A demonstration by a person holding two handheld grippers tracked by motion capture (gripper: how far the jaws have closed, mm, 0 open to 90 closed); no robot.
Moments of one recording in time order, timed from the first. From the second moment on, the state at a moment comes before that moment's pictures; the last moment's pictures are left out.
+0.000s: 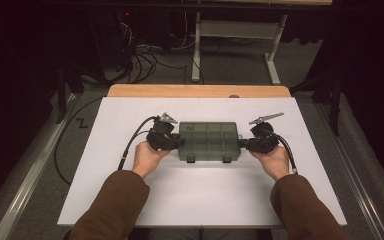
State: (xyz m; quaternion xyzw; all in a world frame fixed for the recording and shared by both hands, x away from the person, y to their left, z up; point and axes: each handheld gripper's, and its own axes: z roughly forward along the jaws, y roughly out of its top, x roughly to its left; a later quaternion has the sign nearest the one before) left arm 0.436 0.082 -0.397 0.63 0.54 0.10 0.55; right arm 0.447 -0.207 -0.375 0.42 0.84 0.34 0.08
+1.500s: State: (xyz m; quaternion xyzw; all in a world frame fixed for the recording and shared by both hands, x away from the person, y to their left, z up) left arm 0.431 0.084 -0.391 0.61 0.54 0.12 0.57; right arm 0.445 -0.207 -0.374 0.41 0.84 0.35 0.09
